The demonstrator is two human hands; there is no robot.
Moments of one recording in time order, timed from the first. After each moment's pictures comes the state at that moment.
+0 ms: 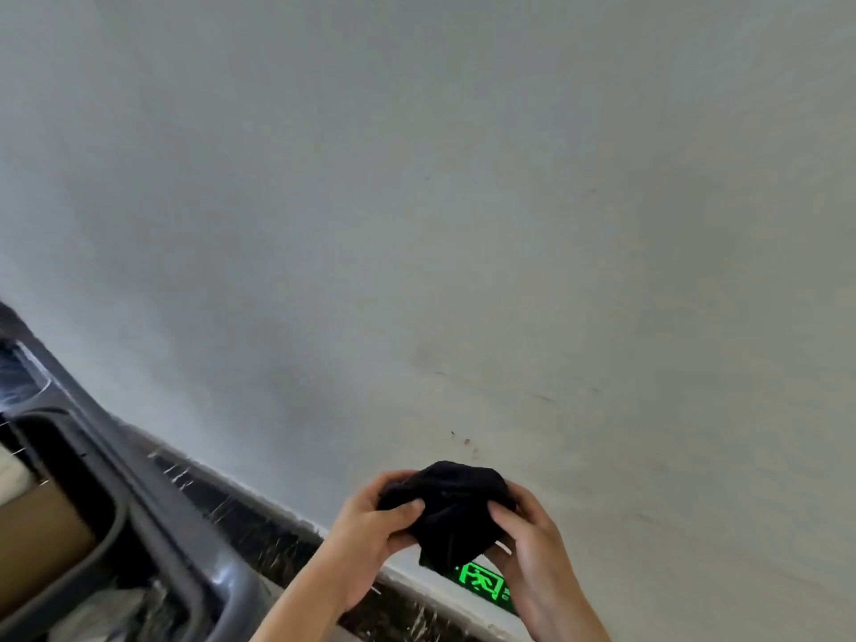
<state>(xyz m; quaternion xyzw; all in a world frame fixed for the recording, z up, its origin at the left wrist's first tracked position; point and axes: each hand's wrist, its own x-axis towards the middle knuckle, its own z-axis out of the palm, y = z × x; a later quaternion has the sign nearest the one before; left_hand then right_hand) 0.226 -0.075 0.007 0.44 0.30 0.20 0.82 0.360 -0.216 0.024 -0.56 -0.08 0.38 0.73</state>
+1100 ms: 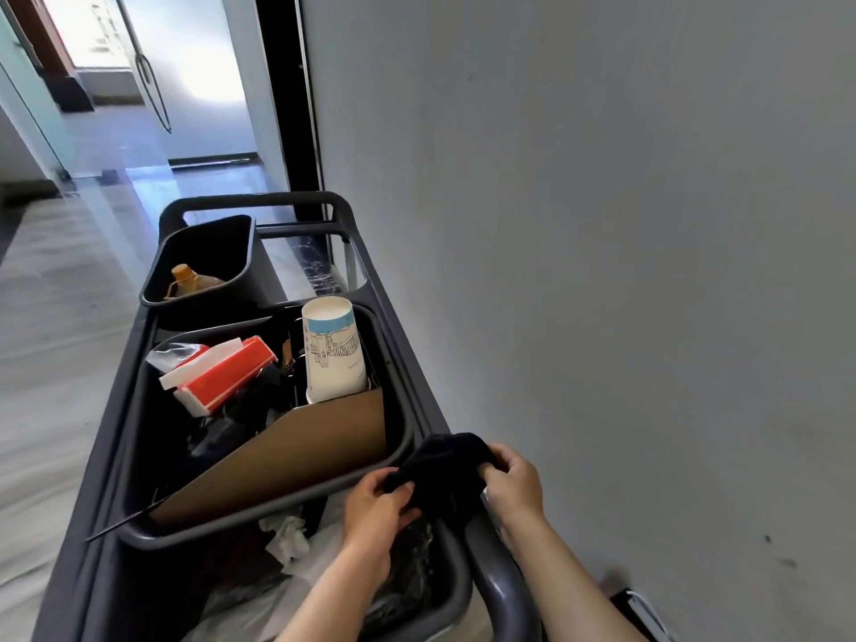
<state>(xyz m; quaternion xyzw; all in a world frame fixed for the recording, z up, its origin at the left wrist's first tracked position) -0.001 0.070 -0.087 0.19 0.62 0.47 0.60 0.162 0.091 -0.076 -0.73 -0.35 0.42 0.42</state>
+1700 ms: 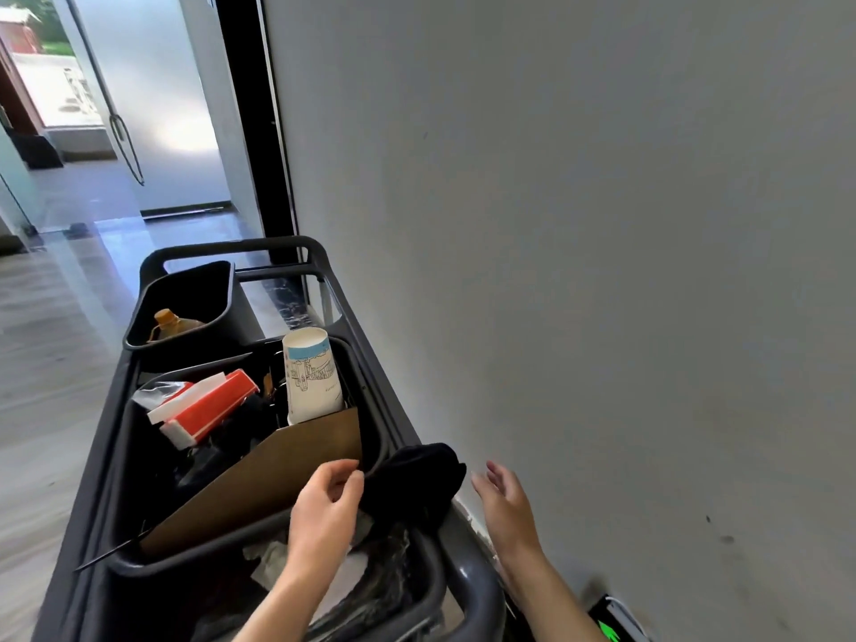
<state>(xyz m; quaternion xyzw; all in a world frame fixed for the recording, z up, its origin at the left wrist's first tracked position) -0.039 0.036 -0.024 0.45 0.63 0.47 0.43 0.169 0.033 -0.046 -0.68 -0.32 0.47 0.47</state>
